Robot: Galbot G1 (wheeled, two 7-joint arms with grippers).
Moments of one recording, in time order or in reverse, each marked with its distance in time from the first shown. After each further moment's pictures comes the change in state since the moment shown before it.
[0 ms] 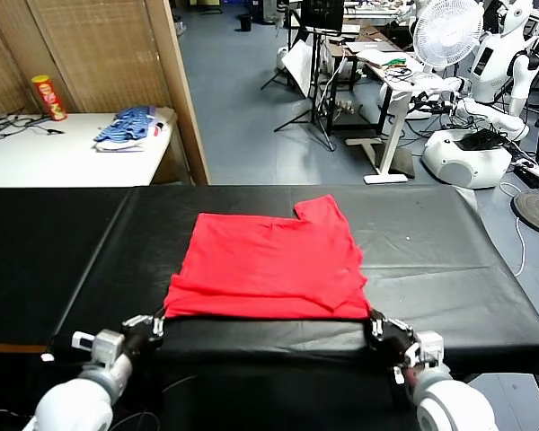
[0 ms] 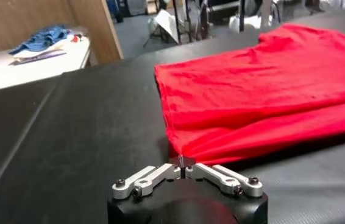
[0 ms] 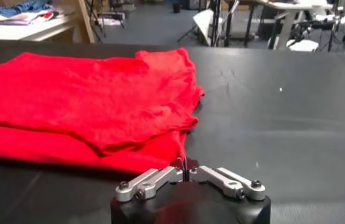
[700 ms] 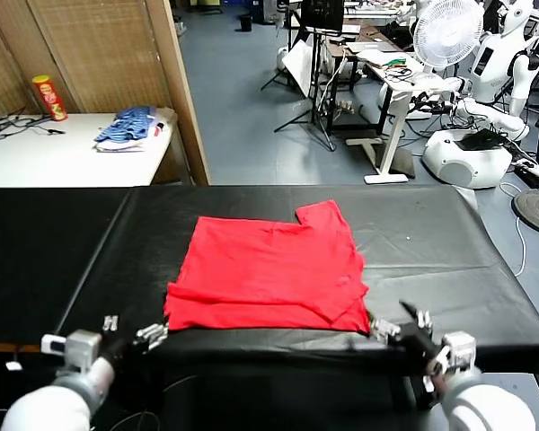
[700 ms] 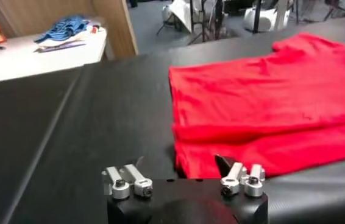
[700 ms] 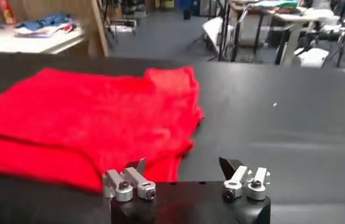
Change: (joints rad) left arm -0.111 0.047 -0.088 -0.086 -0.275 0.110 -0.114; right arm 0.413 -0.059 -0.029 -0.197 0.072 0.055 0.046
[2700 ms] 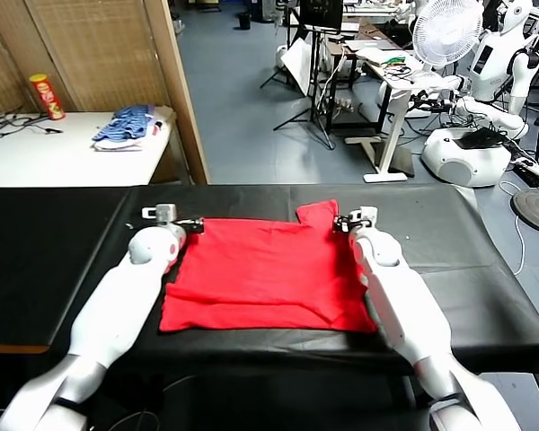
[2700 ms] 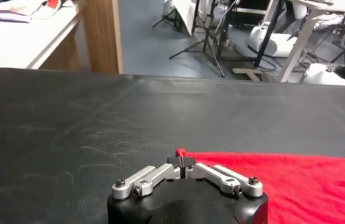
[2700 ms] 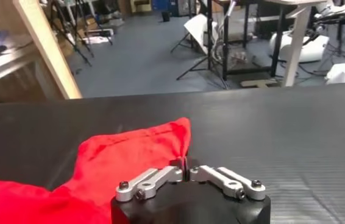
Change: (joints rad) left arm -0.996 -0.304 0.468 1.059 0.068 -0.041 0.161; right arm 0.641 0.215 -0.280 -0.802 0.052 0.106 -0.074
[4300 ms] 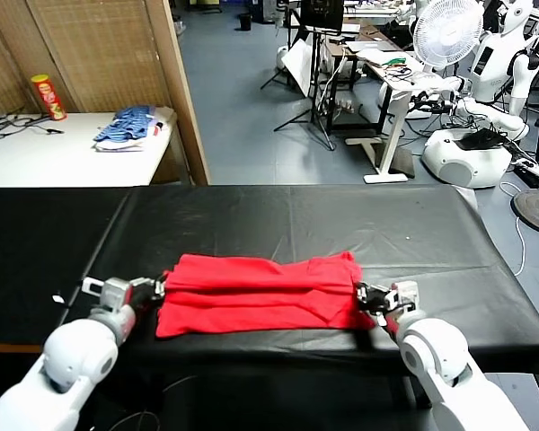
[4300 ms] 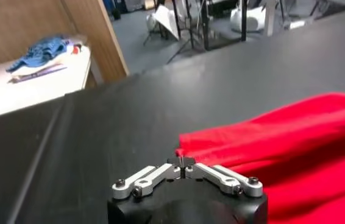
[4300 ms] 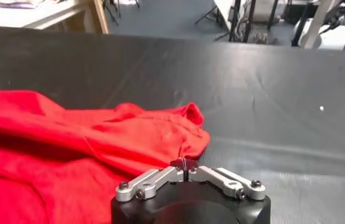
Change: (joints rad) left arm 0.767 0.280 -0.293 -0.836 0.197 0.133 0.020; right arm -0.643 -0.243 0.151 0.806 0.046 -0.306 0.069
